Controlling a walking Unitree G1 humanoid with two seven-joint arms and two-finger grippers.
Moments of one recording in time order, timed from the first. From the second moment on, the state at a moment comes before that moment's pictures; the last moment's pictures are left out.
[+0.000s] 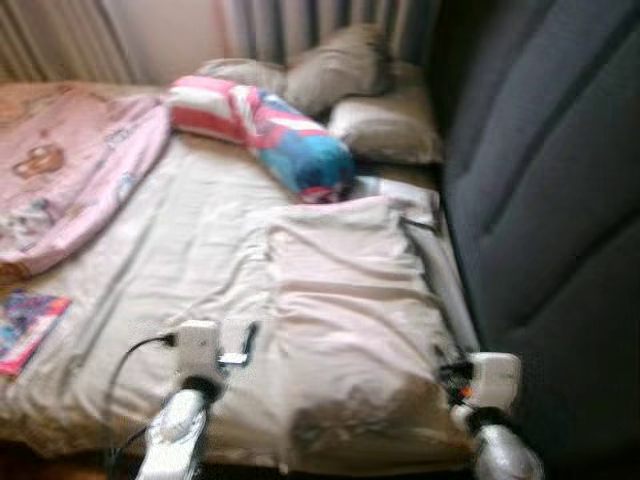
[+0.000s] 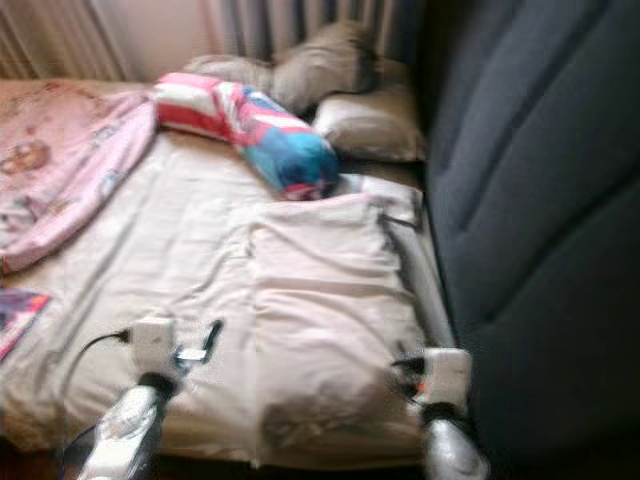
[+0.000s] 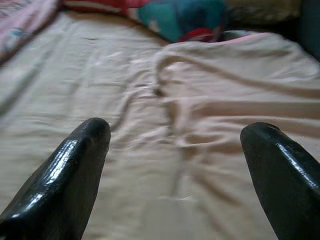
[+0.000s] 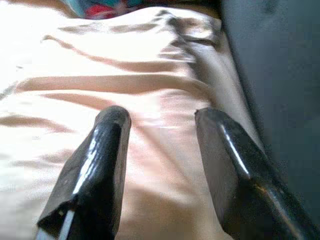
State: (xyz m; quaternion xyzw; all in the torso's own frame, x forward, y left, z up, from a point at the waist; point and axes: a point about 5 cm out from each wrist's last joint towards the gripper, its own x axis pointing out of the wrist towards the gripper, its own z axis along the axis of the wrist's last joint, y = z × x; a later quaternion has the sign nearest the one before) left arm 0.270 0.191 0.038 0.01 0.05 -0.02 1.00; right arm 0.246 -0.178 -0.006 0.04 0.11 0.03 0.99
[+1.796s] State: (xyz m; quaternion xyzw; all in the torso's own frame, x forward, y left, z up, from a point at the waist) left arm 0.269 0.190 0.040 0.02 0.04 -0.03 1.00; right arm 0.272 -0.180 0.015 0.04 0.07 0.02 1.00
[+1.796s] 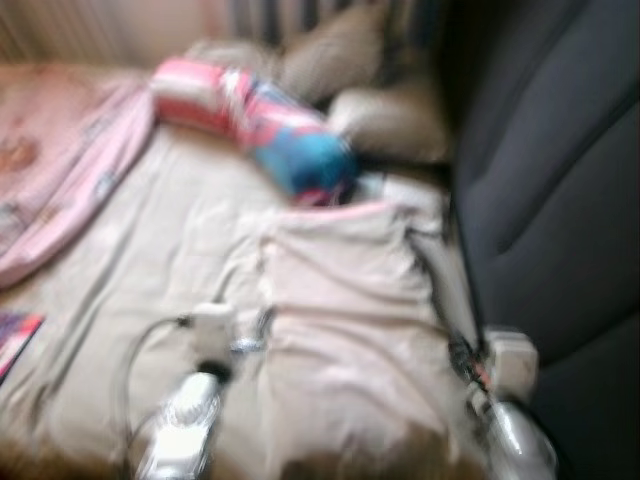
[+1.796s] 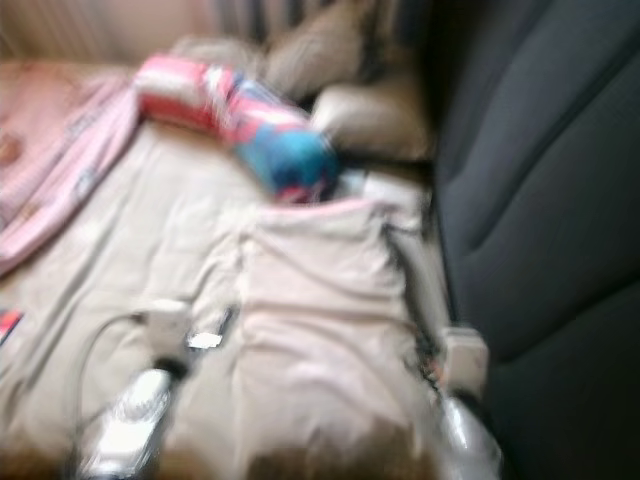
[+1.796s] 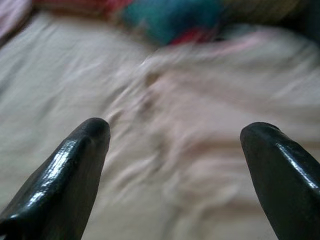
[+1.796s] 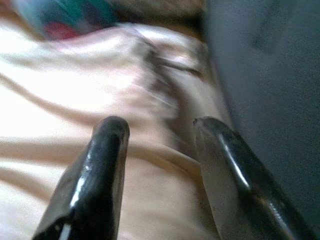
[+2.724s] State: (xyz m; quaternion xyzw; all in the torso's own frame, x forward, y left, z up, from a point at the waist) left arm 0.303 0.176 0.070 0.00 -0.01 -0.04 1.00; right arm 0.290 -0.185 0.032 0.03 0.04 0.01 1.00
